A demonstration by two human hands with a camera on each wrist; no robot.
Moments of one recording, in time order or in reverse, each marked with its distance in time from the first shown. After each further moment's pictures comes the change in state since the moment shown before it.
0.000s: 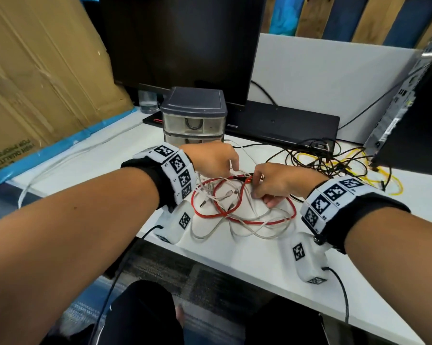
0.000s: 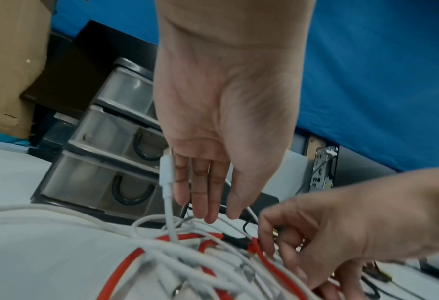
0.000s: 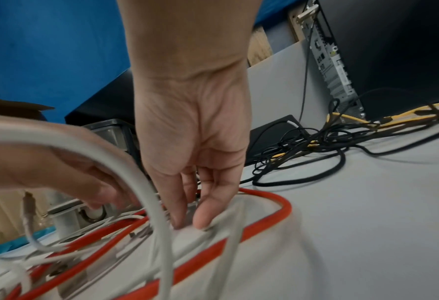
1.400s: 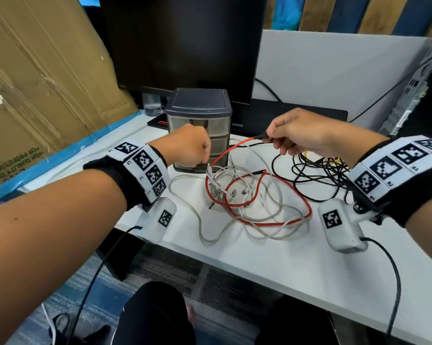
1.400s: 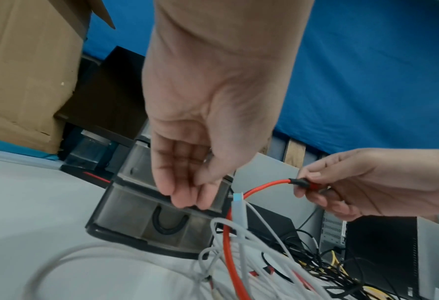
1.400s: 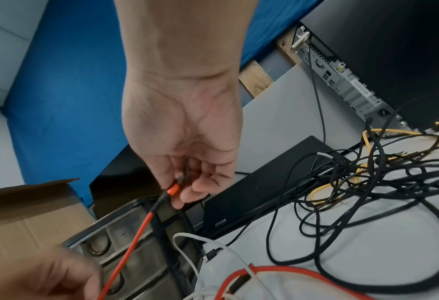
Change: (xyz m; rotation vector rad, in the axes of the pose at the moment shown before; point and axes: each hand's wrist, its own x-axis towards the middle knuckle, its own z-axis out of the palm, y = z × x) left_hand -0.028 -0.041 -0.022 -0.021 0.180 -0.196; right_hand -0.022 -0.019 -0.069 0.239 0.248 -0.308
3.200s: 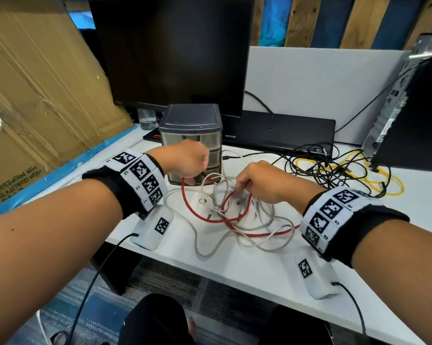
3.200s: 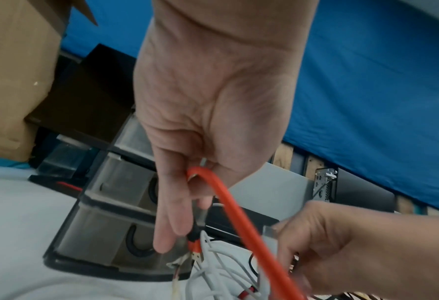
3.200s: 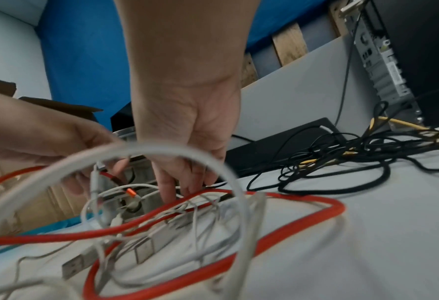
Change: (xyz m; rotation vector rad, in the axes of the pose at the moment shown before) left_hand -0.005 0.023 -0.014 -0.050 -0.125 -0.063; right_hand -0.003 0.021 0.065 -0.525 -0.131 -0.192
